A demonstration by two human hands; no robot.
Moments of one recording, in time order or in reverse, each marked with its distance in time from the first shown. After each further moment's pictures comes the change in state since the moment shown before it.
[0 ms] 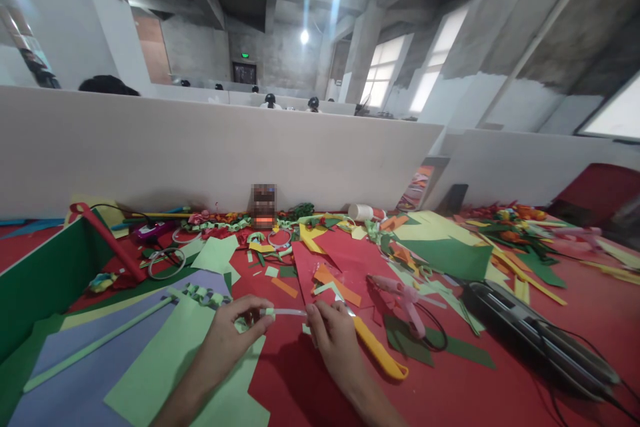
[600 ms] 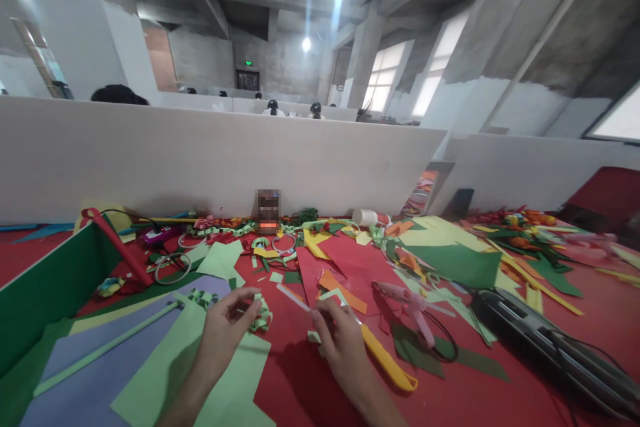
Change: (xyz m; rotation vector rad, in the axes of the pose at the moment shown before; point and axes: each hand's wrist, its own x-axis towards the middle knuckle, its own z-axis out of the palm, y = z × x) left_hand 0.012 -0.008 -0.008 -0.211 0.249 -0.075; right_hand 0.004 -0.004 -0.004 0.139 0.023 0.019
